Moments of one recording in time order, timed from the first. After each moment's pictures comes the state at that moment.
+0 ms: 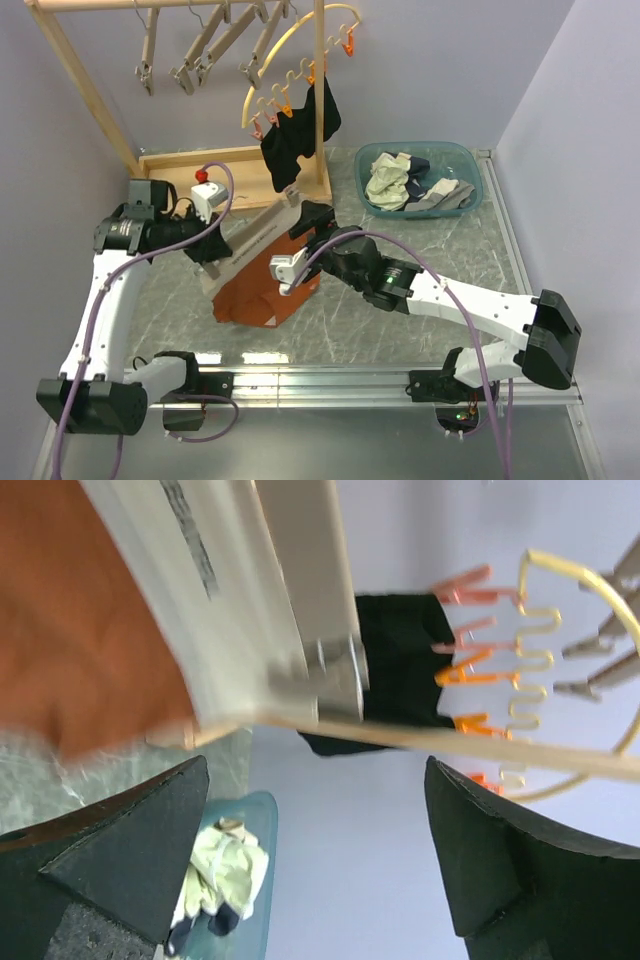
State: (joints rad) left arm -0.04 1.11 1.23 -1.05 0.72 0.40; right arm 1.05 1.32 0.99 0.06 0.26 -1.37
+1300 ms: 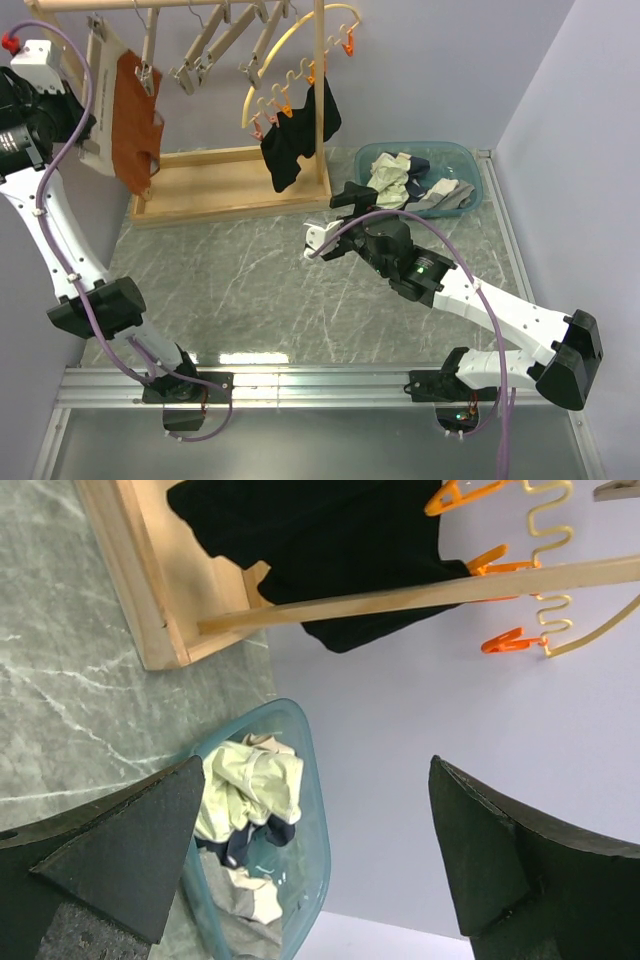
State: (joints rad) left arm 0.52 1.68 2.28 -1.01 0.52 0.20; right arm 0.90 1.18 1.00 -0.04 0.30 -1.16
